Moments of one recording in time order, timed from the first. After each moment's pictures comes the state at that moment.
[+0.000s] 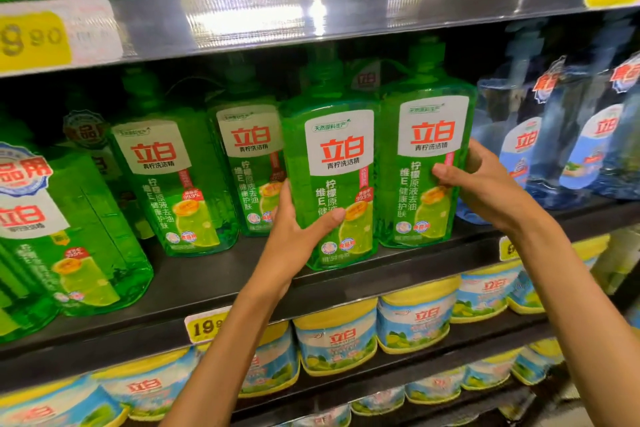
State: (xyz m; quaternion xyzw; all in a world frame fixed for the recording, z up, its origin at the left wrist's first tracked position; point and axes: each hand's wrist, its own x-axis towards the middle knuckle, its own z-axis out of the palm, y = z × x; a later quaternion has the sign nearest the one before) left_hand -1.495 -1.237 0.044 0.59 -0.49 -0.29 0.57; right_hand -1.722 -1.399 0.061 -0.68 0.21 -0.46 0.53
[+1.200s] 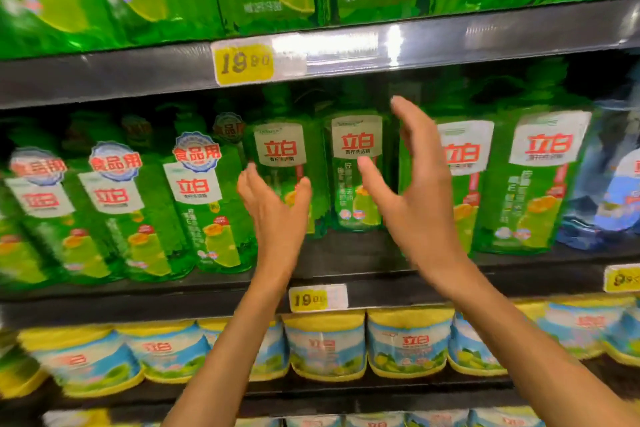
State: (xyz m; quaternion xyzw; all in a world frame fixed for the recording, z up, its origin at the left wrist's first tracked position) left_hand -1.423 -1.170 0.081 0.72 -0.33 0.08 0.60; right_hand -1.567 -1.222 0.114 -0.75 0.15 -0.62 0.18
